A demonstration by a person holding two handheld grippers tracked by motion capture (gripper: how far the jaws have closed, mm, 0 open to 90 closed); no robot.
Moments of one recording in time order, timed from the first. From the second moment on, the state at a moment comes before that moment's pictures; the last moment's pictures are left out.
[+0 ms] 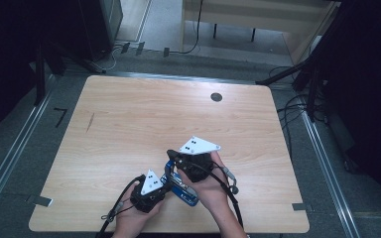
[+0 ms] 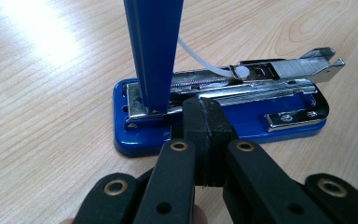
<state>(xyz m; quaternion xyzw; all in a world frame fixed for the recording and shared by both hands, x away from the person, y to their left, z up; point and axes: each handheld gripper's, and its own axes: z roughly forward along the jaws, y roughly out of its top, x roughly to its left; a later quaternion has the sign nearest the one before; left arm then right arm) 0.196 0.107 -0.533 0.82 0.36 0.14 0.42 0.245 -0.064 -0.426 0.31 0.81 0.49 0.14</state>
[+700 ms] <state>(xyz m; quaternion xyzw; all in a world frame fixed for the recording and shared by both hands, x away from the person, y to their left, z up) 0.196 0.107 -0.533 0.82 0.36 0.14 0.42 0.233 -0.073 -0.431 0.31 0.80 0.49 0.14</state>
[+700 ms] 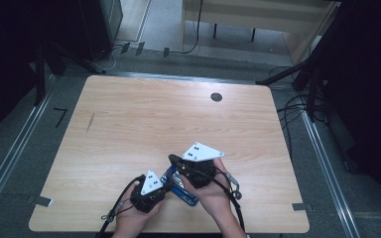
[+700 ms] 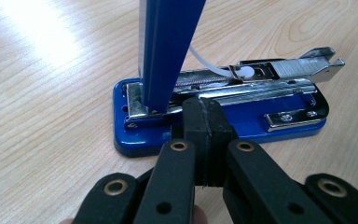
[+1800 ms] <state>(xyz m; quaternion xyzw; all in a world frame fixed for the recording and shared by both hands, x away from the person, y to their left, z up) 0.195 0.107 -0.533 0.83 0.36 0.14 0.42 0.206 -0.119 -0.472 0.34 0.80 0.48 0.13</state>
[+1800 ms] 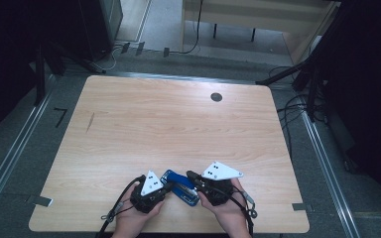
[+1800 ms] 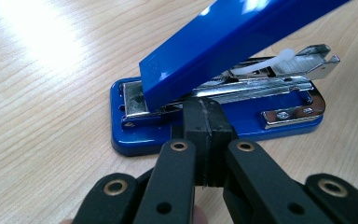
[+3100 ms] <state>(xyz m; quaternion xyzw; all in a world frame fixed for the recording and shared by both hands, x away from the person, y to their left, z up) 0.193 0.106 -0.533 0.84 0.33 0.12 0.41 0.172 -0.137 -0.509 0.36 0.79 0.47 0.15</state>
